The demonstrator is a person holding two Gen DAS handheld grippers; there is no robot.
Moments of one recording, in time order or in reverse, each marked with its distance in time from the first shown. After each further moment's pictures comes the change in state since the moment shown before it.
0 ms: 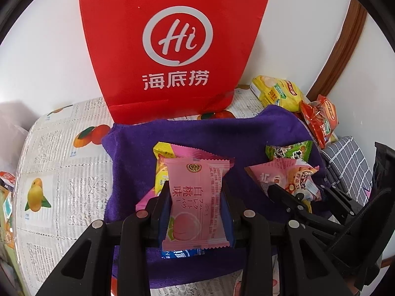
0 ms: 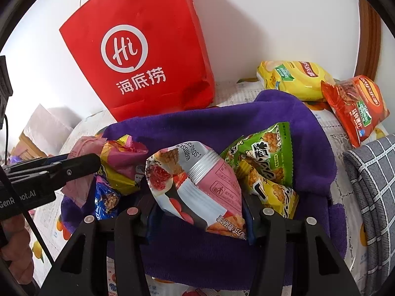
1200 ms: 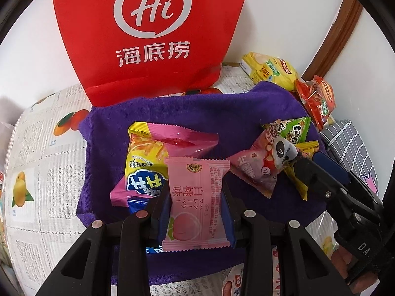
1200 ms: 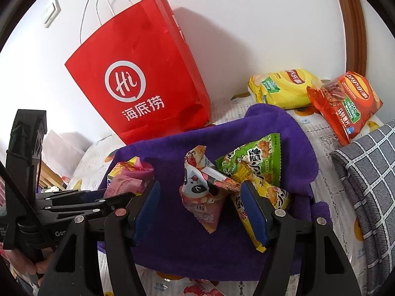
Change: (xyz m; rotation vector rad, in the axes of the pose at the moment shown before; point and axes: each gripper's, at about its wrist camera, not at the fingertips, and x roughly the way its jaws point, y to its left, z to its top) left arm 0.026 -0.016 -0.010 0.029 0.092 -0.035; right arm -0.032 -0.014 -0.001 0.086 -0.107 0.058
